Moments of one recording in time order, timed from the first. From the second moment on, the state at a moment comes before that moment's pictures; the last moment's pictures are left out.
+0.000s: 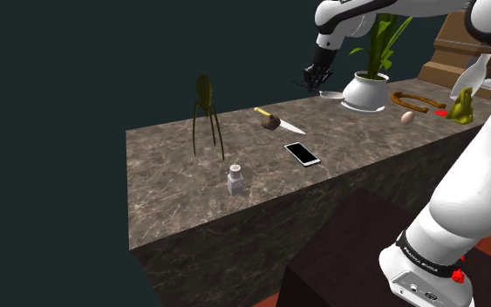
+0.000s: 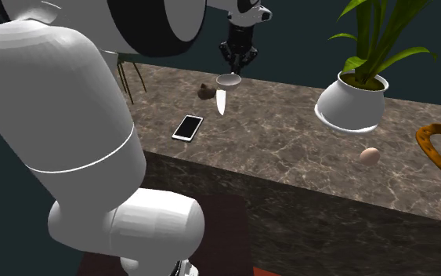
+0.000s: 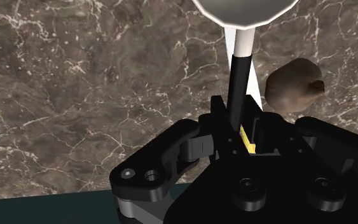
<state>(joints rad) -0.16 0.04 -0.28 -1.87 0.13 2.00 -0.15</state>
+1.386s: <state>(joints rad) 0.06 -0.17 0.01 -2.12 0.05 2.09 0.38</state>
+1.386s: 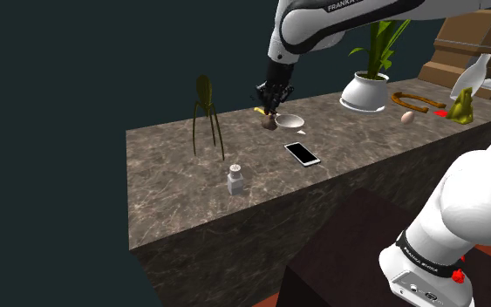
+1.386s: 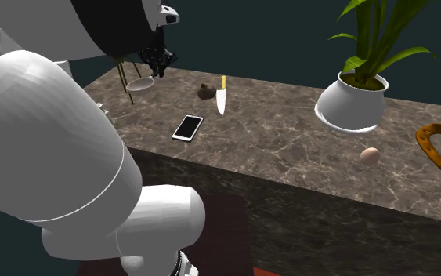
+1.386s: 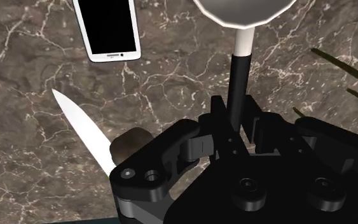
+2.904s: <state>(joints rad) 0.16 -0.06 0.15 -2.19 0.03 2.28 0.62</state>
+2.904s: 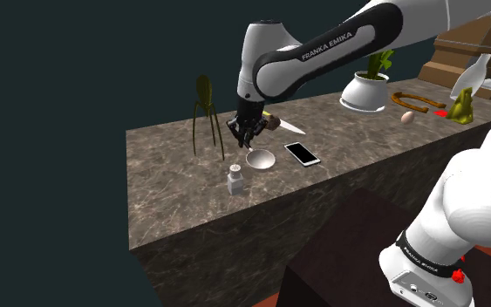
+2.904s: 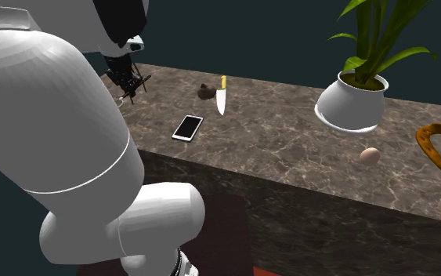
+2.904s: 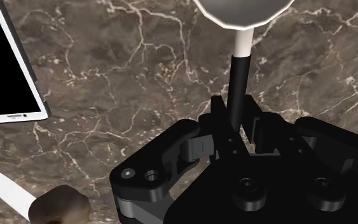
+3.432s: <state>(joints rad) 0.16 -0.01 0.15 -2.25 0.02 2.39 0.62</state>
